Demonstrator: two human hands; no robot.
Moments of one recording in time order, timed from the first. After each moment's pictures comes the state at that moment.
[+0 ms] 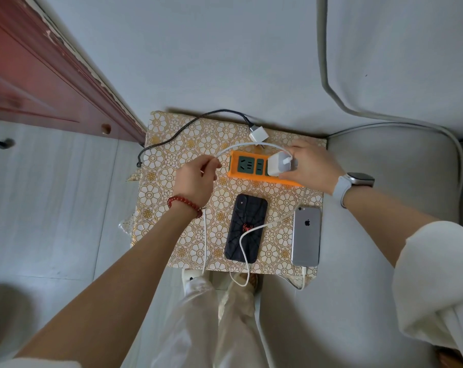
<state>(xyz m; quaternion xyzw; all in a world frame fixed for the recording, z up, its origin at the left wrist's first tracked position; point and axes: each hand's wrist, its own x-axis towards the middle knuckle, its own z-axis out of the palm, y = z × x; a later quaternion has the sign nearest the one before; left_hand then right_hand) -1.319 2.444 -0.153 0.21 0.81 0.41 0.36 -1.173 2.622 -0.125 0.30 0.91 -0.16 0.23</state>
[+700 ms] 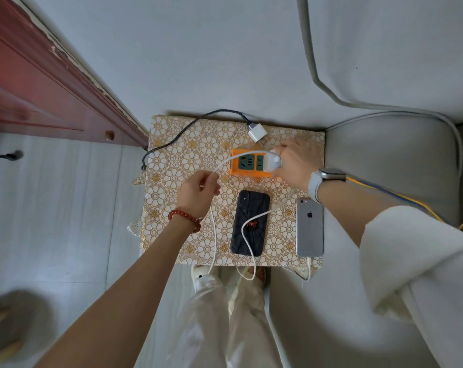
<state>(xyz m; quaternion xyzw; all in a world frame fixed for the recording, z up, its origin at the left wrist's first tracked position) -1.306 2.422 -0.153 0.15 0.78 0.42 0.44 -1.188 2.602 -0.144 0.36 0.89 -0.09 0.27</state>
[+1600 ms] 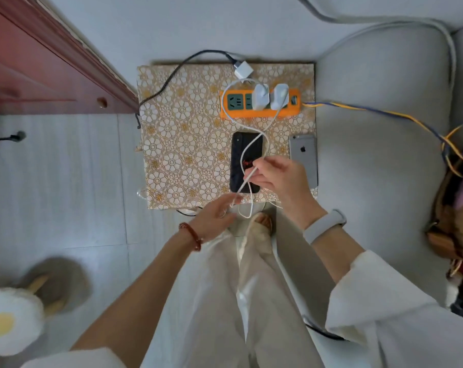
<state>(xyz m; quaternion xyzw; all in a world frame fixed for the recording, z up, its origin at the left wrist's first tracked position) -1.223 2.317 -0.121 0.28 0.66 0.24 0.66 -1.118 2.441 -0.081 0.58 0.44 -0.68 -0.11</state>
